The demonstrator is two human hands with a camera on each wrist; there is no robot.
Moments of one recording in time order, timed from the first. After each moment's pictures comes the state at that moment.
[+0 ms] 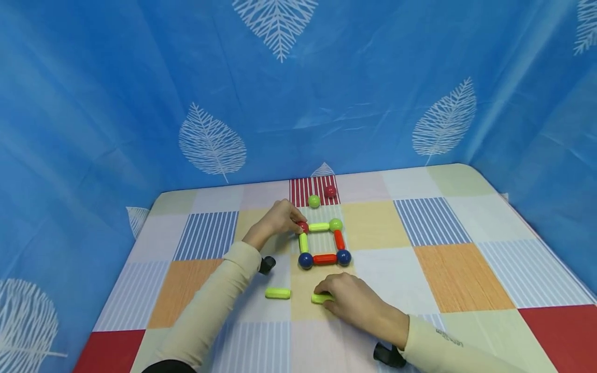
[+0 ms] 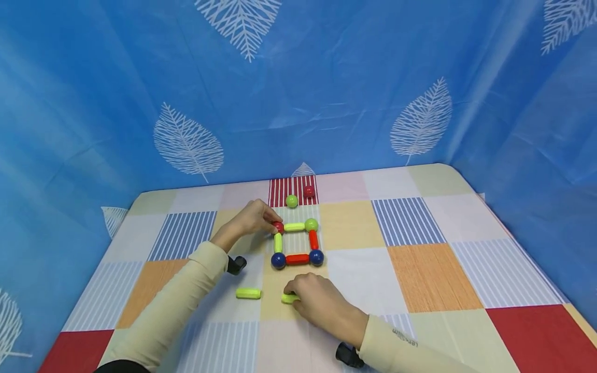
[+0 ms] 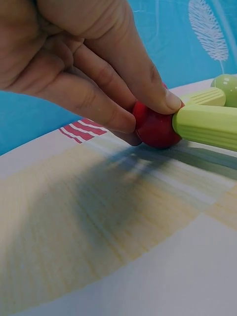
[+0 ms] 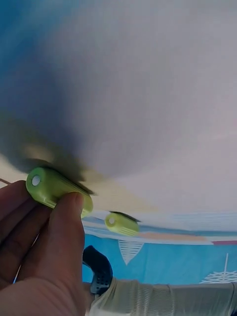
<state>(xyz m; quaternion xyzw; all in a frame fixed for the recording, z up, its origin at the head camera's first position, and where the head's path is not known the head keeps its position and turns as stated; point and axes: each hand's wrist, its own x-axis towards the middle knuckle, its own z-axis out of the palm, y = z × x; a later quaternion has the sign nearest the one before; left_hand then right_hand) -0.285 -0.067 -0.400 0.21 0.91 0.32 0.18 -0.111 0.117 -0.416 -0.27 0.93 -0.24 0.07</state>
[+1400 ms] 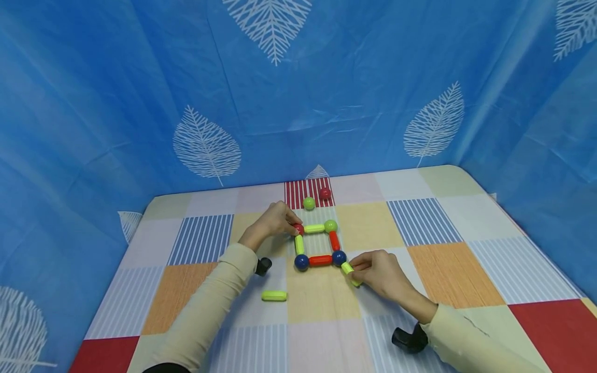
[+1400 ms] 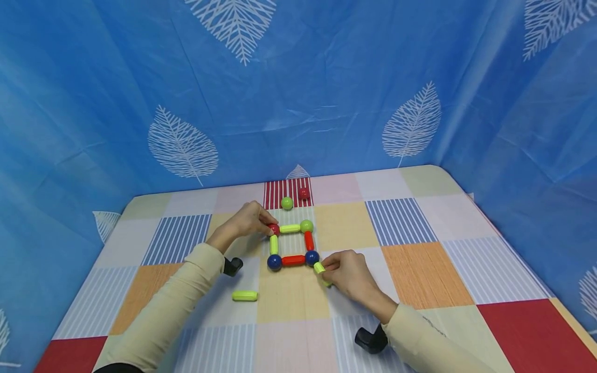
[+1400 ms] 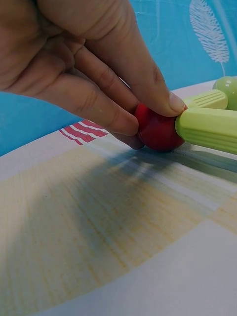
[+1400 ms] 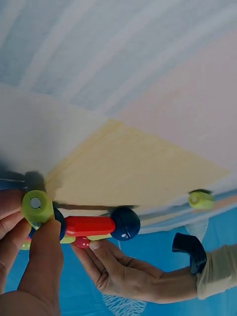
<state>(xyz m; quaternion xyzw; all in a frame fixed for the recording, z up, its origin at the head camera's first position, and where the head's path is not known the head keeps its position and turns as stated) -0.283 -0.067 -0.400 0.20 0.90 0.34 0.19 -0.130 0.176 -0.422 0.01 0.90 -0.42 0.06</state>
